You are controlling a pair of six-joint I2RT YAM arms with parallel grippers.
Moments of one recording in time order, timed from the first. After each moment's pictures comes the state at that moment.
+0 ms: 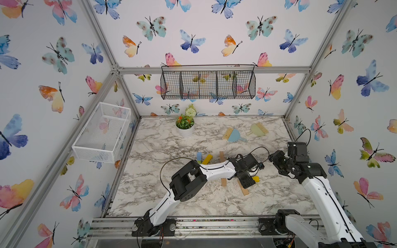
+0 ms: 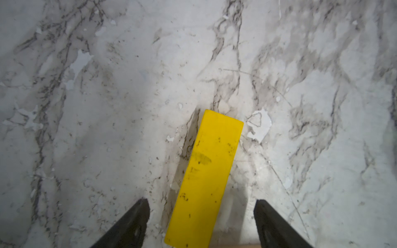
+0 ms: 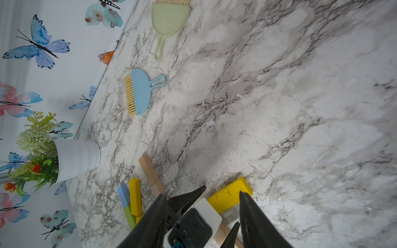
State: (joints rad) left arm -1.13 2.25 1.72 -0.48 0.12 0.14; right arm 0.05 0.96 0.87 -0.80 -0.07 0.84
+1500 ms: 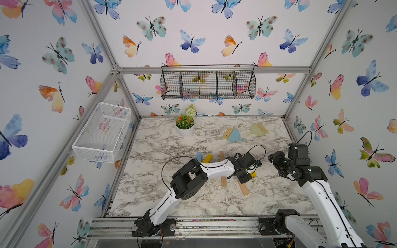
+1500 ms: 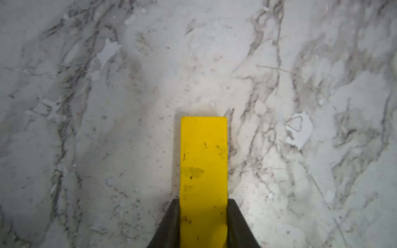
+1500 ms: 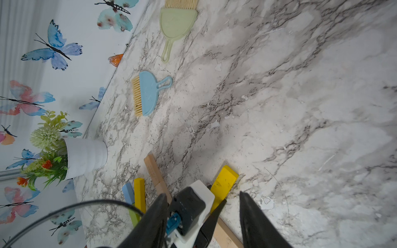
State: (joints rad) left arm -1.07 2.26 1.70 -0.44 0.07 0.10; right arm 0.05 0.90 0.84 -0.75 -0.09 0.84
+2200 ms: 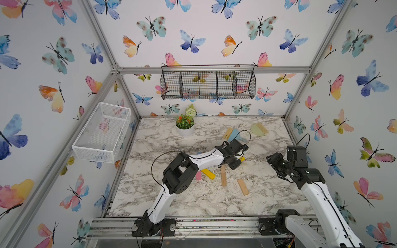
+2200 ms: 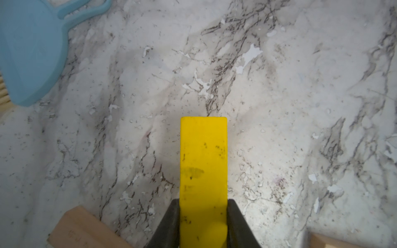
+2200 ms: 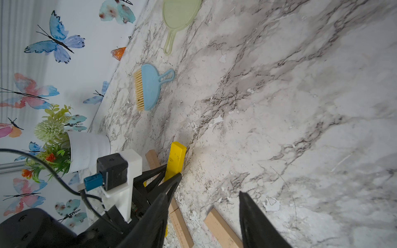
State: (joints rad) left arm -0.92 2.19 1.68 -0.45 0.04 0.06; right arm 0.05 0.90 0.77 -0.70 -0.13 0.84
